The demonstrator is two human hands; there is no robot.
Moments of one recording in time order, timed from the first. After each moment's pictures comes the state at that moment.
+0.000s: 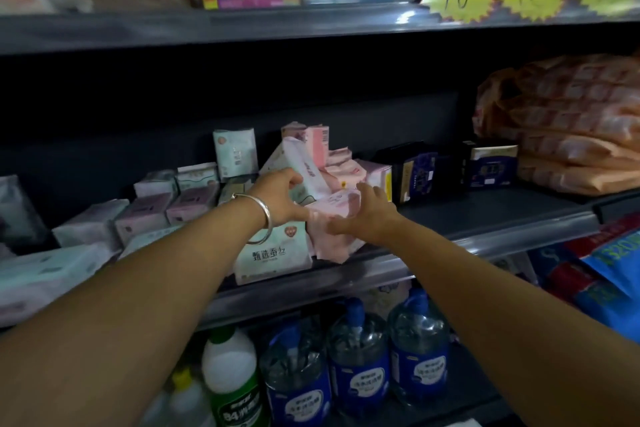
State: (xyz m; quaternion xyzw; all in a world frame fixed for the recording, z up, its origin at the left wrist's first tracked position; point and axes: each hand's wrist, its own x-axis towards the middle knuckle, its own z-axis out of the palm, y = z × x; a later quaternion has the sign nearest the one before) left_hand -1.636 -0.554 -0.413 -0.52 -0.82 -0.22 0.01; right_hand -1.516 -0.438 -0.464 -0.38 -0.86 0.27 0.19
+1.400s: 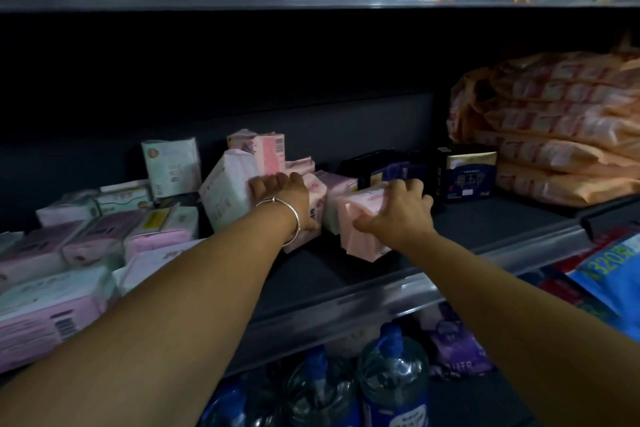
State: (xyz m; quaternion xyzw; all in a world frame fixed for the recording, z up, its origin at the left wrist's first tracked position) left_hand -1.633 -0.402 -0.438 -0.45 -0.87 0.07 0.18; right_hand -1.479 -0.339 -0.472 -0.47 -0.80 0.19 0.32
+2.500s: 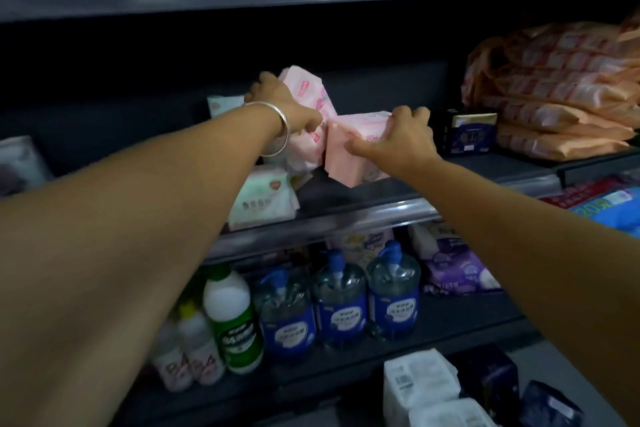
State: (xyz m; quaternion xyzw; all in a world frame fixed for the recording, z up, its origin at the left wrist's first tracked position) left_hand -1.576 -0.544 -0.355 -0.36 -0.88 -0.30 0.09; right_hand -1.427 -0.464 -0.416 -0.41 -0.81 0.21 0.37
